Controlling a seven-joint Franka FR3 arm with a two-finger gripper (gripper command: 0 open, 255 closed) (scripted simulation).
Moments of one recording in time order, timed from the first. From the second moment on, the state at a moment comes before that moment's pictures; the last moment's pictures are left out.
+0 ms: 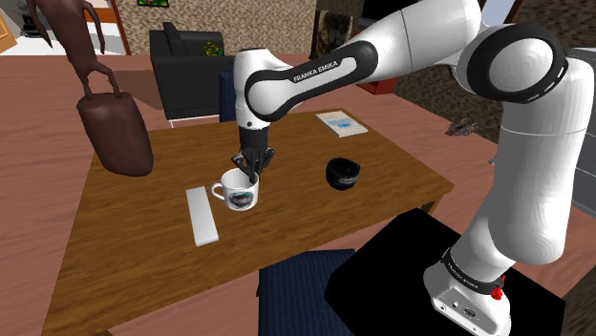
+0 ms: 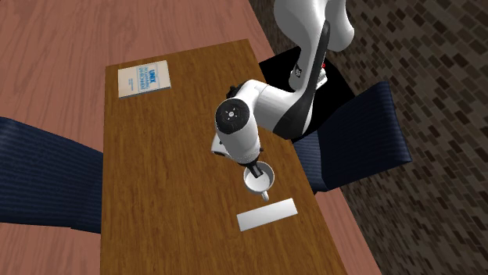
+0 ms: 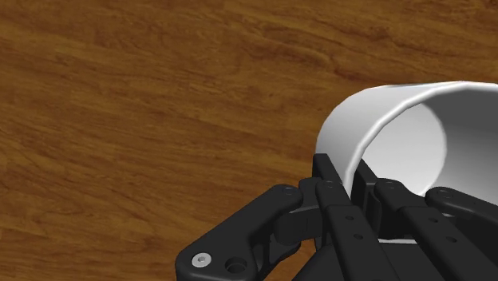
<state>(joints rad) 0.23 0.37 0.30 -1.73 0.02 2.02 0.49</state>
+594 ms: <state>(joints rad) 0.23 0.33 0.31 -1.67 0.03 1.92 0.50</state>
